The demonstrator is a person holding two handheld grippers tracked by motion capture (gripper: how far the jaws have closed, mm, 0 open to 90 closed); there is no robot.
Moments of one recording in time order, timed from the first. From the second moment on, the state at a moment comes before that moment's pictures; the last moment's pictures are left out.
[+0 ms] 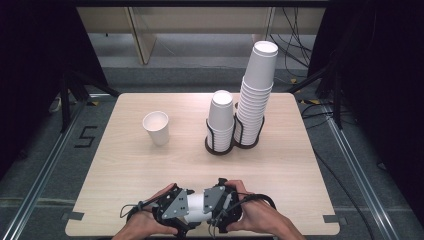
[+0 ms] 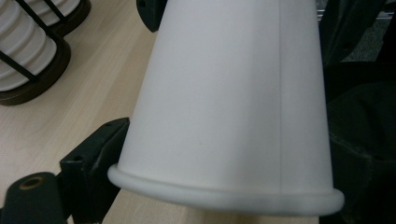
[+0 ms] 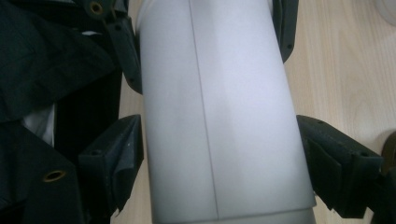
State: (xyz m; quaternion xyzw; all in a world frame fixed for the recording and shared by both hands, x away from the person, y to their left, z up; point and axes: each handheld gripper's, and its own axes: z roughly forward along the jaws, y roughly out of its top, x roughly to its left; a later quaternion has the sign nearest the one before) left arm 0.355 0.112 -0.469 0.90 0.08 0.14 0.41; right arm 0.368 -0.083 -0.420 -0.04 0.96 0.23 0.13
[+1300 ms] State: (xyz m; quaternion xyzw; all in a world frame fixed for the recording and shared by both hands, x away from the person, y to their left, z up) left arm 0.363 0.131 -0.464 0.79 0.10 0.10 0.60; right arm 0.398 -0.116 -0.428 -0.01 0.92 0.39 0.00
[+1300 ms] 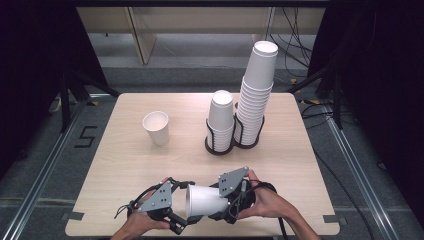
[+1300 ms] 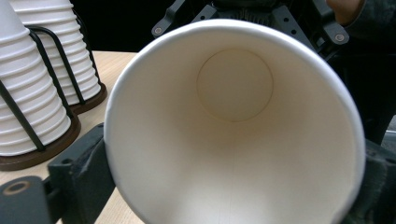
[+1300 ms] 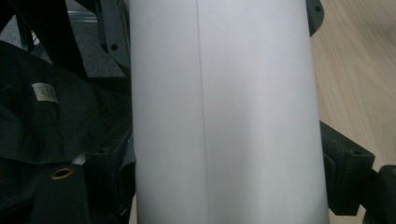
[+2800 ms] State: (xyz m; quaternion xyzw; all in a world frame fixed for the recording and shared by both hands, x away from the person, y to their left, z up) left arm 0.368 0.133 -0.465 0.76 0.19 0.06 0.62; right arm 0.393 -0.105 -0.426 0.01 0.92 0.39 0.04
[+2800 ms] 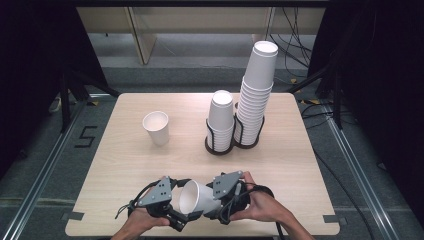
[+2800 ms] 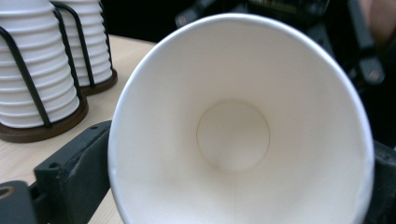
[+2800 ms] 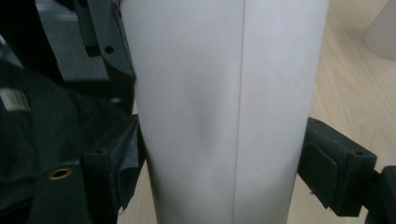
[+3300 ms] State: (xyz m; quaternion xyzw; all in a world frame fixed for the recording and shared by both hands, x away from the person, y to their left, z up) left arm 0.368 0.134 -0.462 0.72 0.20 0.07 0.66; right arm 0.403 -0.113 -0.429 0.05 0.88 0.47 0.00
